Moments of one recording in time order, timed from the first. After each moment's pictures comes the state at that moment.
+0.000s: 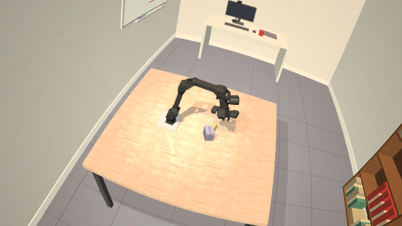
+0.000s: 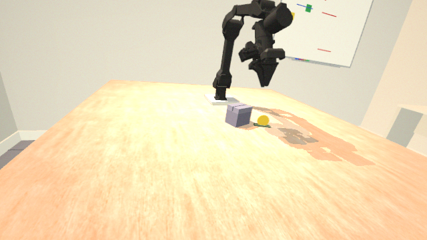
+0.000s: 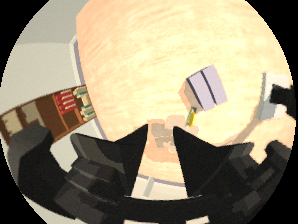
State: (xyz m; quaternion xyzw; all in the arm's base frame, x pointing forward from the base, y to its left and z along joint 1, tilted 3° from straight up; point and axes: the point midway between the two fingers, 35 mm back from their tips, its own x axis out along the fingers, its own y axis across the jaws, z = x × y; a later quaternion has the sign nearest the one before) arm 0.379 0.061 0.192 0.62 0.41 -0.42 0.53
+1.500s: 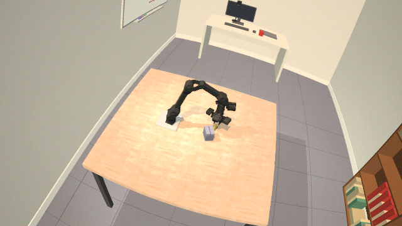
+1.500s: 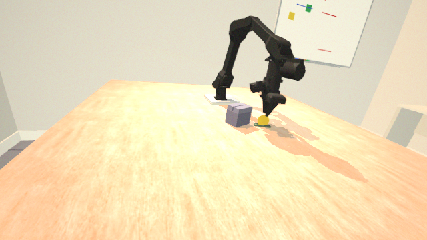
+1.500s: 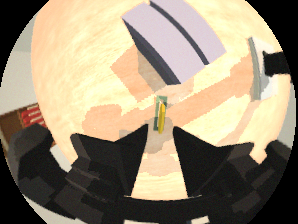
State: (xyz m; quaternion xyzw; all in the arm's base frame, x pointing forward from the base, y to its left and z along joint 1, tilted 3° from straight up) arm 0.324 0.122 0.067 0.54 0.44 -0.54 0.47
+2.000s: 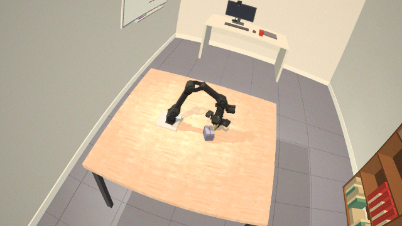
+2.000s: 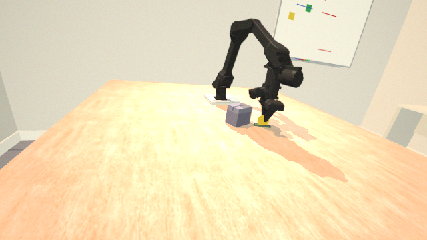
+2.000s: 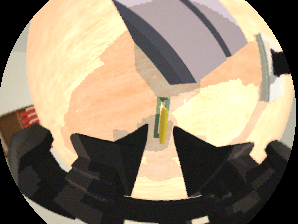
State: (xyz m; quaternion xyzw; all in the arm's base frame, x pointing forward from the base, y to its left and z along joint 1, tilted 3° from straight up) arm 0.325 0.121 0.043 0.54 0.44 -0.54 0.47
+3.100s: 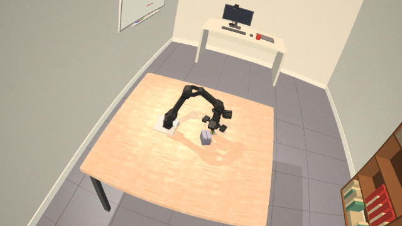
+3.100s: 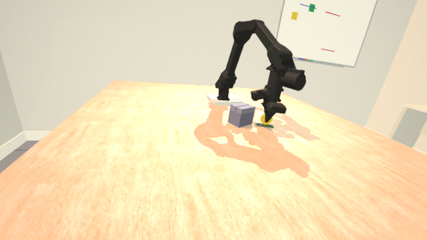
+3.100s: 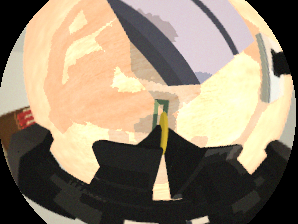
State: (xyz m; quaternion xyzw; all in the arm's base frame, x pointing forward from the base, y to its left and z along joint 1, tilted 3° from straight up) arm 0.322 0.120 0.034 0.54 0.44 -0.55 0.47
